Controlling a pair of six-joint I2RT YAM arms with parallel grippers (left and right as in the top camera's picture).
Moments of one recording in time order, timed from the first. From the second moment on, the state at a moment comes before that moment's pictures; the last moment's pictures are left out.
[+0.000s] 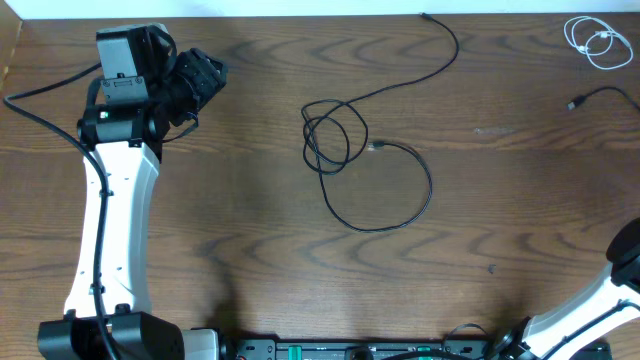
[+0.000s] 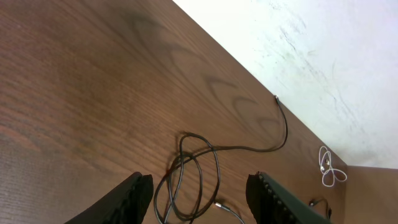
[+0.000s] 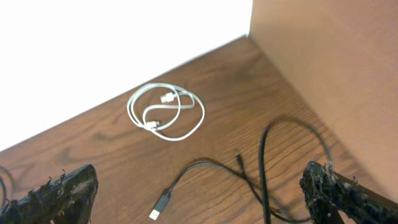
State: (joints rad) left arm 0.09 1.53 1.44 -0.66 0.36 -0.66; right arm -0.63 2.06 2.07 -0.66 -0.20 0.01
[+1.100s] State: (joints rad) left arm 0.05 1.53 1.44 -0.66 0.36 -0.53; right arm -0.40 2.24 2.07 -1.01 -0.44 -0.10
